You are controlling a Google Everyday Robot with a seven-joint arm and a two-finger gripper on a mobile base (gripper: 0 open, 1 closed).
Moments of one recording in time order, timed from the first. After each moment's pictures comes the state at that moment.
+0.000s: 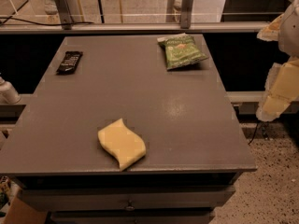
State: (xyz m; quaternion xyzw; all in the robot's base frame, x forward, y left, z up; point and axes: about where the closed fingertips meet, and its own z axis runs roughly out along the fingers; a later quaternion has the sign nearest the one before) arm 0.438 -0.214 0.987 -0.60 0.78 -0.05 0.18
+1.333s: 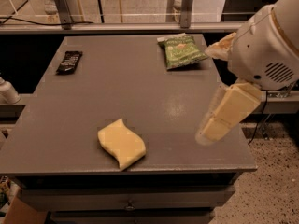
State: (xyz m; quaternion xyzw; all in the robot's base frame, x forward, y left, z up) arm 0.400 -0.102 0.980 -0.61 0.74 0.08 0.26
